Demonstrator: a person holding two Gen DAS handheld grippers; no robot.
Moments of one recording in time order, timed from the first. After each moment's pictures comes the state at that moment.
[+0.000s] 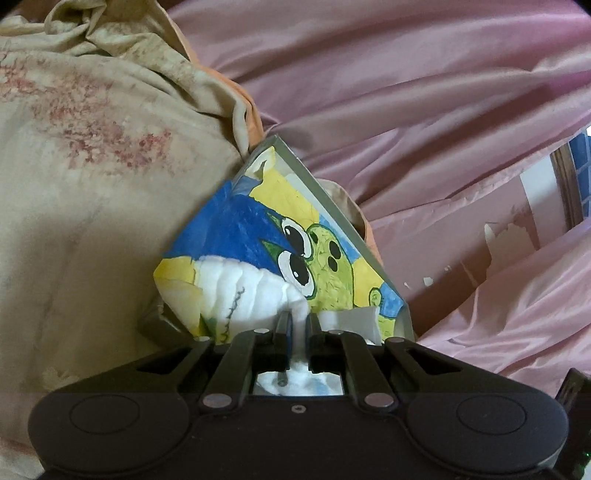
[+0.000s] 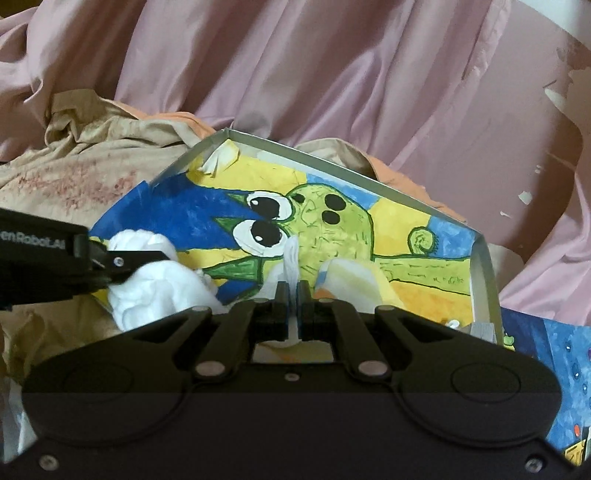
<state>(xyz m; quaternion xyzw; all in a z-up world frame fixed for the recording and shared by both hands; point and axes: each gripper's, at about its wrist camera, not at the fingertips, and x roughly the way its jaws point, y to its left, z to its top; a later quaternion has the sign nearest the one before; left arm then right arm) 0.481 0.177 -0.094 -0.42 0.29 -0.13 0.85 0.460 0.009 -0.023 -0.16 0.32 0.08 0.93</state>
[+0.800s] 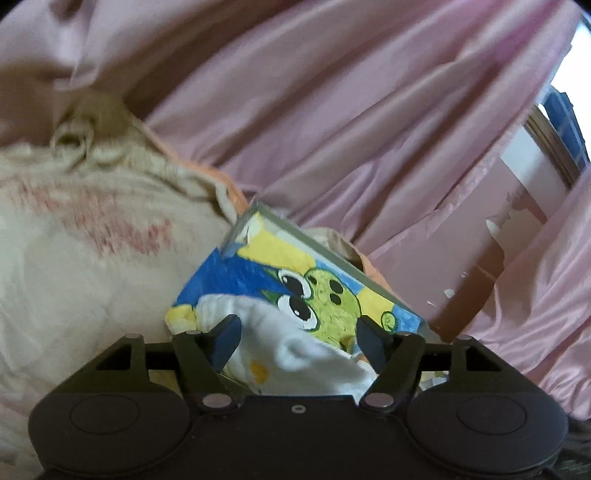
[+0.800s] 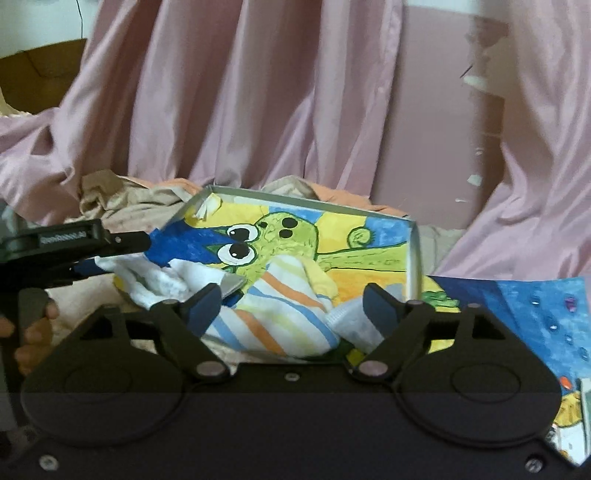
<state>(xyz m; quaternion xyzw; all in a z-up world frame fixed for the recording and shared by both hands) 0.425 0.139 -0.043 -0.28 0.20 -0.05 0.94 0.374 -0.106 0.039 -0.06 0.26 0.11 0.96</state>
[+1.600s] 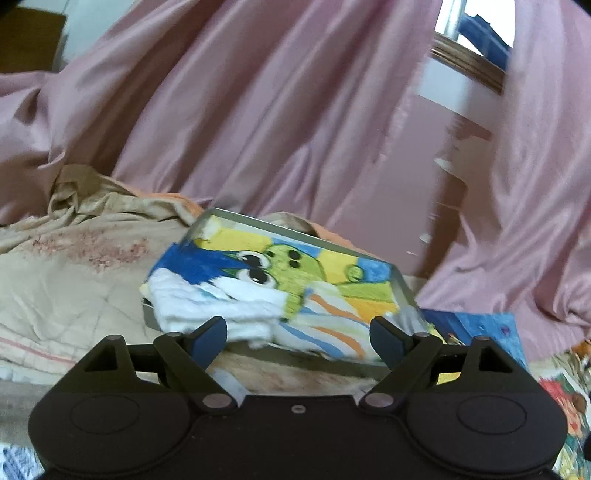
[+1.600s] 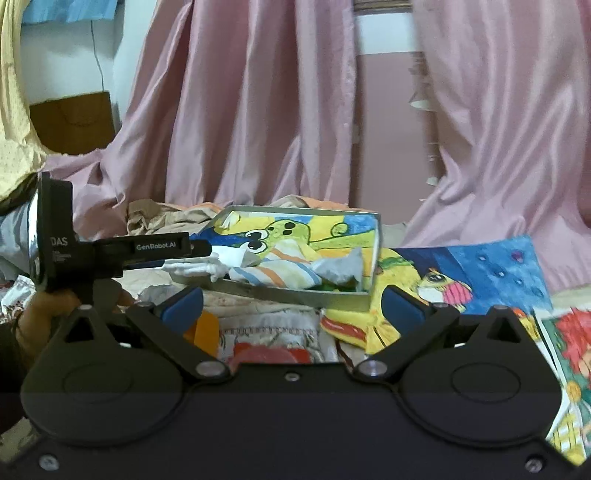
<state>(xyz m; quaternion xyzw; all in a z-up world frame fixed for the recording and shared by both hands) 0.340 0.041 -0.019 -0.15 0.20 -0.05 0.97 0.203 -0.189 0.043 0.00 0.20 0.12 0.97</state>
